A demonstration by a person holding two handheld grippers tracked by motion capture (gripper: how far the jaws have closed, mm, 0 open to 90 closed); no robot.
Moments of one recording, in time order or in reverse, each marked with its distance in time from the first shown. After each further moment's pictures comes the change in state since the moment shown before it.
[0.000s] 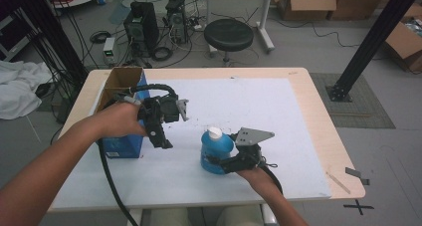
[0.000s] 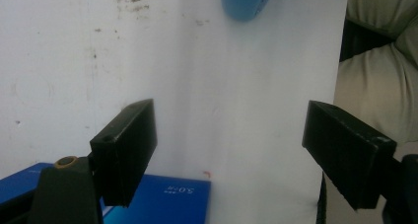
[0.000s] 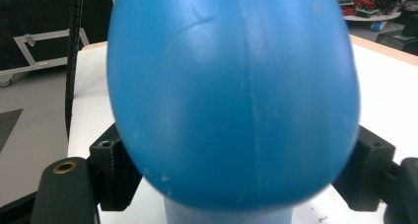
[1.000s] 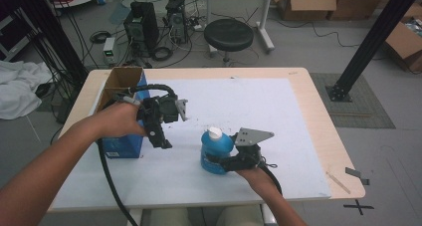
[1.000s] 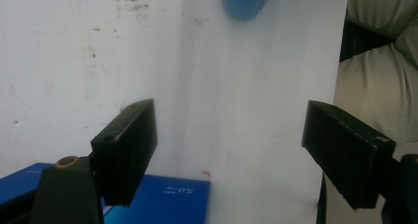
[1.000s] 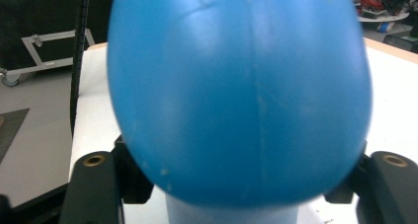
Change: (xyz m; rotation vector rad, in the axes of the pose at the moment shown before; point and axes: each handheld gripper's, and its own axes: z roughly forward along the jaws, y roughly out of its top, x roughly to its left) left arm 0.001 -0.002 0.002 -0.017 -0.003 -0.001; right arm -0.001 -0.002 0.002 -0.008 0.024 0.000
